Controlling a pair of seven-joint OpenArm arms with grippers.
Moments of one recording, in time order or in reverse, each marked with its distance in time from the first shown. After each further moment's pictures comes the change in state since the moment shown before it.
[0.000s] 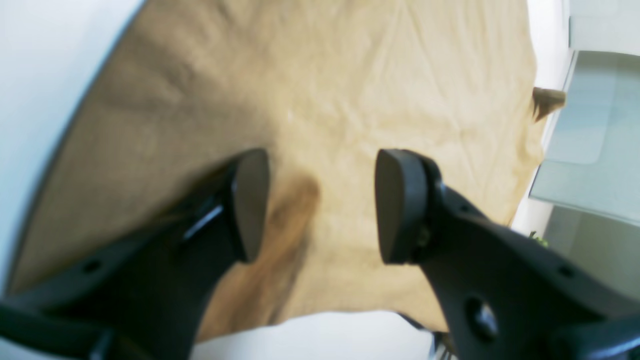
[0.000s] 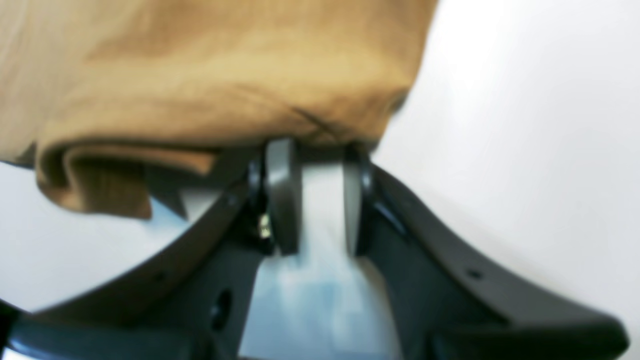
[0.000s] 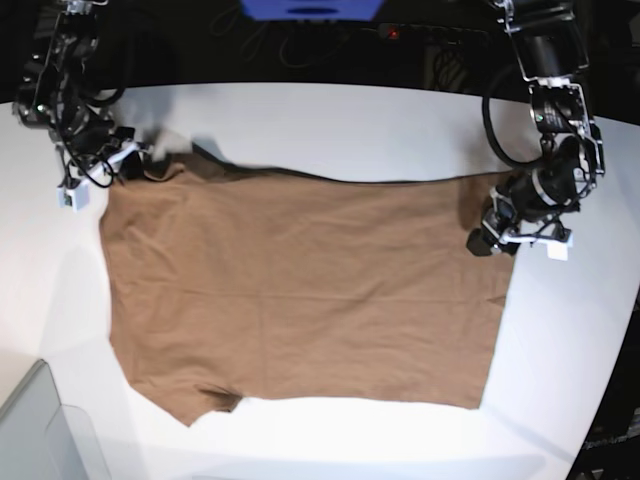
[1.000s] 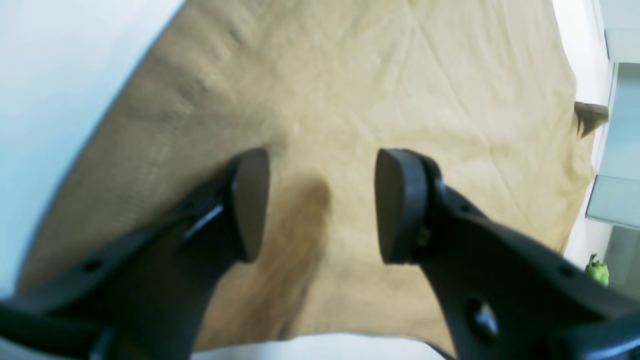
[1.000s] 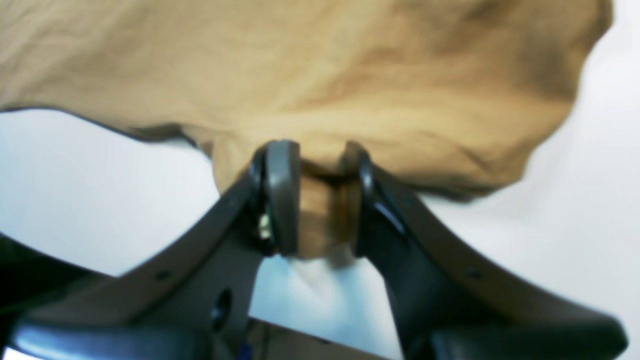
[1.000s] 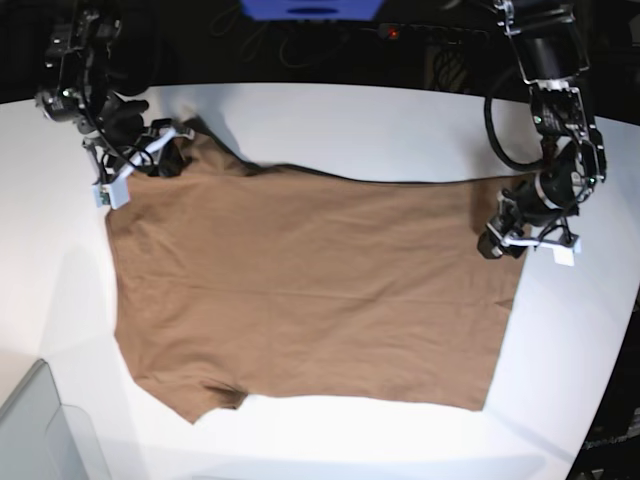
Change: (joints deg) left arm -0.5 0.2 -0.1 0.8 7.9 0.0 -3.3; right arm -4.5 -3.3 -7.3 9.9 0.2 0.0 0.2
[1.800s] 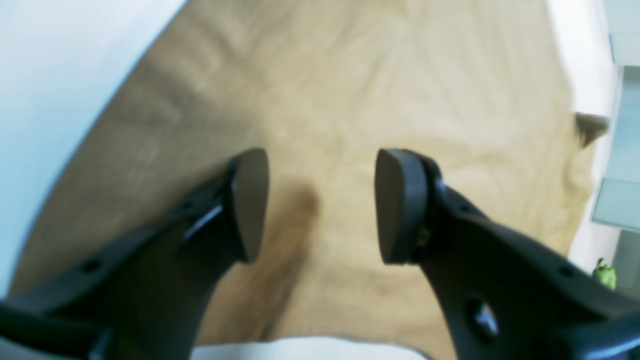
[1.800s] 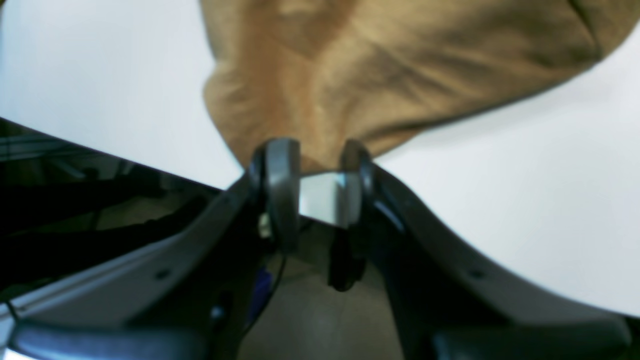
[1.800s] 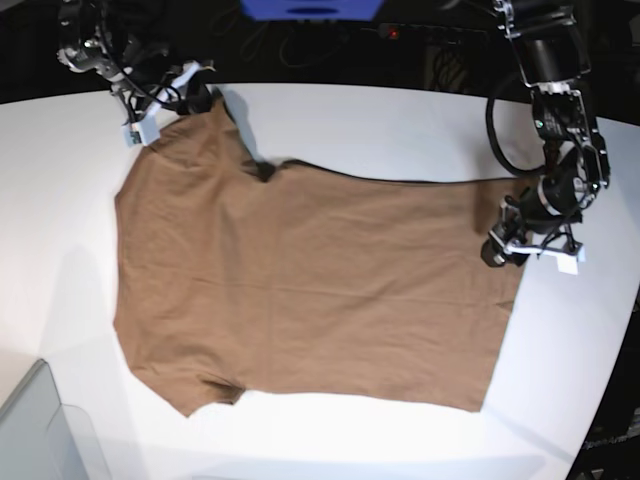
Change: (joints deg) left arm -0.8 -0.2 0.0 3.1 1.0 0.7 0.7; right arm -12.8 4.9 -8.9 -1.8 1.8 0.5 9.8
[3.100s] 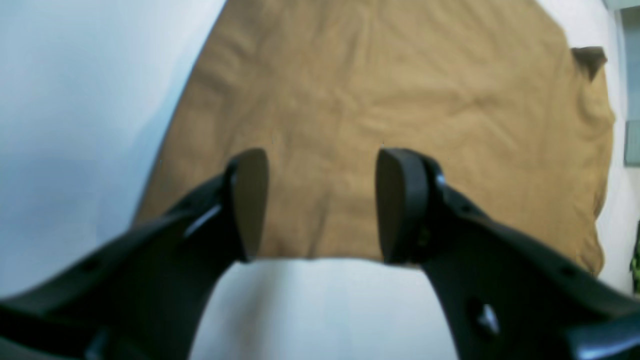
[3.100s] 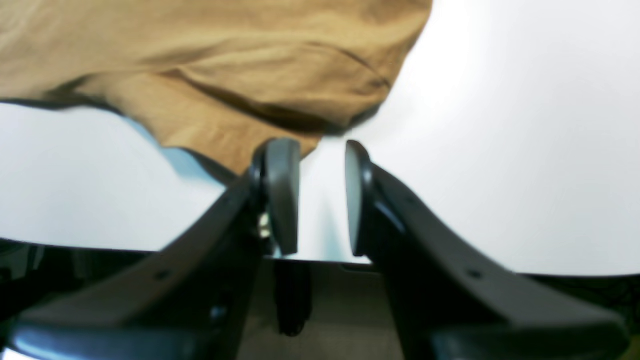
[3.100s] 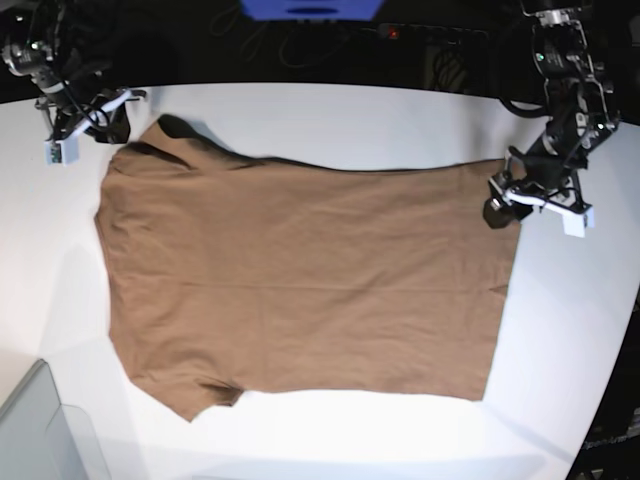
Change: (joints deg) left arm 17.5 0.1 -0.6 21.4 0.4 -0.1 0.2; right arm -0.6 -1.4 17.1 7.5 -1.9 -0.4 -1.6
